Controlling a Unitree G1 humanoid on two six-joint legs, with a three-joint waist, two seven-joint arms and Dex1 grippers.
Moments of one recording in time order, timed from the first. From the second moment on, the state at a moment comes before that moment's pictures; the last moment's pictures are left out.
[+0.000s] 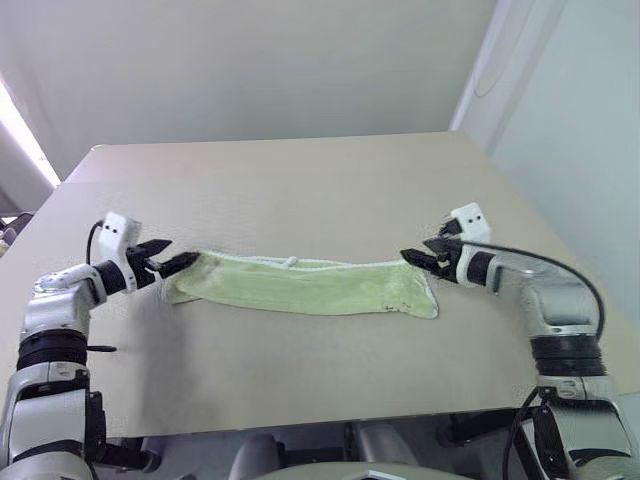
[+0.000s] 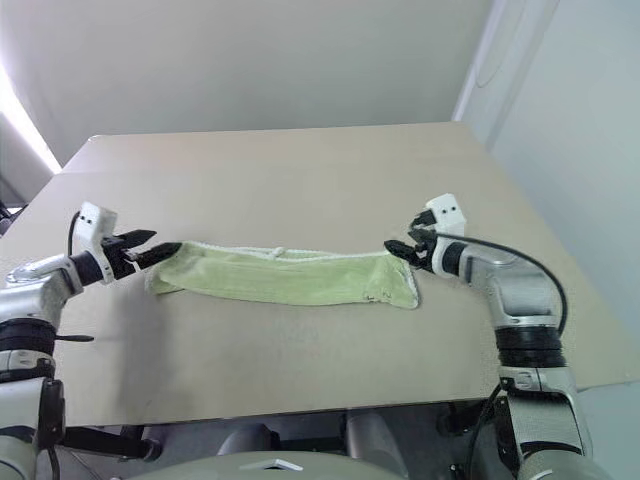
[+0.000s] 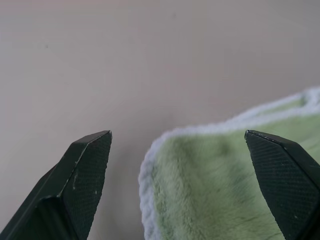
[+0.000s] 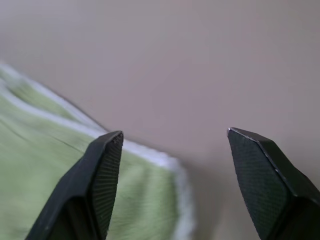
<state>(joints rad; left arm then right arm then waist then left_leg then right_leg) -0.53 0.76 0.24 0.70 -0.35 0.34 -1.09 -0.48 -0.53 -0.24 0.04 0.49 1.09 0.64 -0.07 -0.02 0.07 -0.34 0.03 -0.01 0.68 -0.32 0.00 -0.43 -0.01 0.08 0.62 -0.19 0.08</state>
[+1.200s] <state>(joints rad) -0.61 0.74 -0.15 0.14 -0.52 0.77 -1.44 0.07 -0.36 -0.31 -0.17 1.95 0.95 -0.53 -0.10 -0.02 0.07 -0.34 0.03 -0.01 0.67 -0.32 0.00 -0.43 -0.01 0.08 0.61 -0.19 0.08</state>
